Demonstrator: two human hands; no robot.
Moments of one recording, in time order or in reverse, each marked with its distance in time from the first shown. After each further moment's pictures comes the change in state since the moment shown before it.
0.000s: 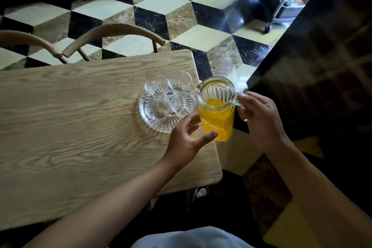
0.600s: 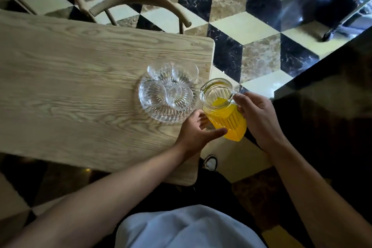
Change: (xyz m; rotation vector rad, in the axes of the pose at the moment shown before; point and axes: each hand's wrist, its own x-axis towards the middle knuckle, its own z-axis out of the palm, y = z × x) left_hand 0.057 -0.029 0.084 -0.171 0.259 -0.241; right_hand 0.084 0.012 -0.049 -0.304 -0.286 0.082
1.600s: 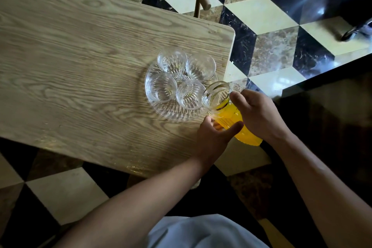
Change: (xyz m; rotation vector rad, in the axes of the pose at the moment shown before) left_hand 0.015 -0.014 0.036 -0.072 0.299 -0.253; right_hand 0.048 0.001 0.034 -0.681 -0.152 0.023
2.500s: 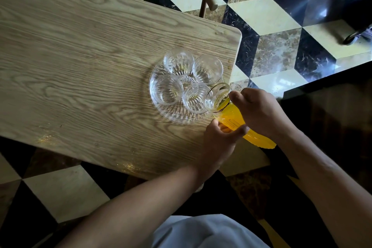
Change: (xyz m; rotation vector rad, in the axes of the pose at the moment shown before) left_hand -0.003 0.014 0.002 -0.060 -0.053 0.020; right_hand 0.017 -0.024 0.001 -0.199 -0.076 0.004
